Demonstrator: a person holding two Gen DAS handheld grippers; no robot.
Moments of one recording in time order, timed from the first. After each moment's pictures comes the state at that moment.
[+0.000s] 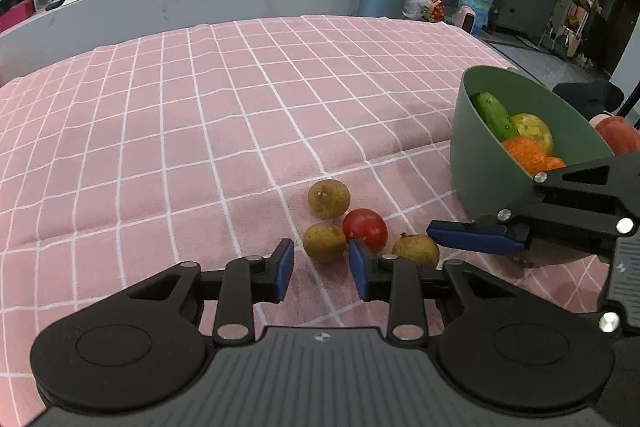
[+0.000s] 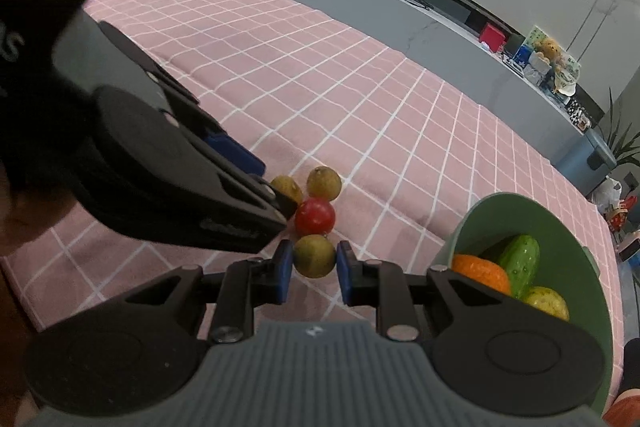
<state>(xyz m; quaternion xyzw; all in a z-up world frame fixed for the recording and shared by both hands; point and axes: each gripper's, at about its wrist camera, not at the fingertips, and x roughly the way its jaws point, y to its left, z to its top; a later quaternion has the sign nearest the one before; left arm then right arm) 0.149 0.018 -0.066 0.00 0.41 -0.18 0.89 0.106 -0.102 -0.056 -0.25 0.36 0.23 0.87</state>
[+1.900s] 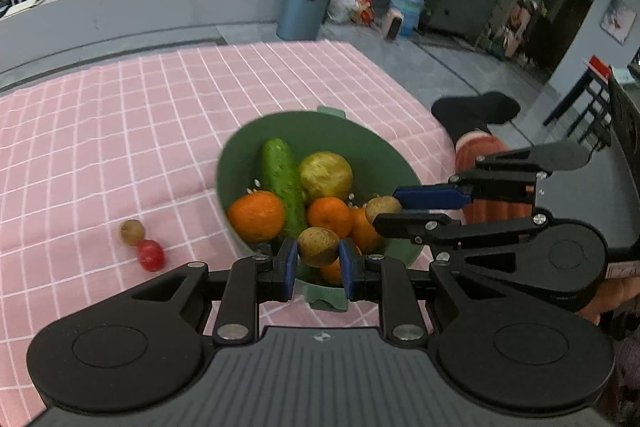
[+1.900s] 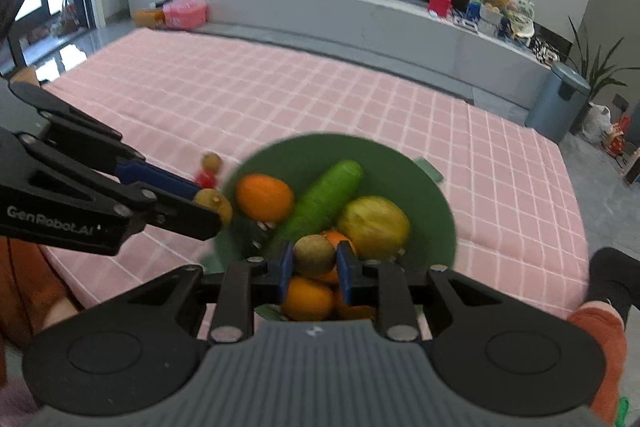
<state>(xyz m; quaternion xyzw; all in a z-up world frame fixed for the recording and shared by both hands) 0.109 -0.097 0.019 -0.02 0.42 -0.27 0.87 0.082 -0.271 0.029 -0.14 0.38 0.21 0.89</state>
